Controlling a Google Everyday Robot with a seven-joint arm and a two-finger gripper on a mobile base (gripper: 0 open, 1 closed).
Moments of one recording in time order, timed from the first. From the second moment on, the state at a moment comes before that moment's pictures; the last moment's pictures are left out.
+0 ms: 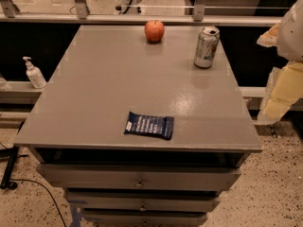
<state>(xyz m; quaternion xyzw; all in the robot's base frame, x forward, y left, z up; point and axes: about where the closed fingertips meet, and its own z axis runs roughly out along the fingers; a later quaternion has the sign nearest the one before) 0.438 -0.216 0.978 -0.60 0.78 -0.04 0.16</state>
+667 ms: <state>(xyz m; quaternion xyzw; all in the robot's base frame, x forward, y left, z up) 0.468 -0.231 0.973 -0.59 0.78 -0.04 0.20</state>
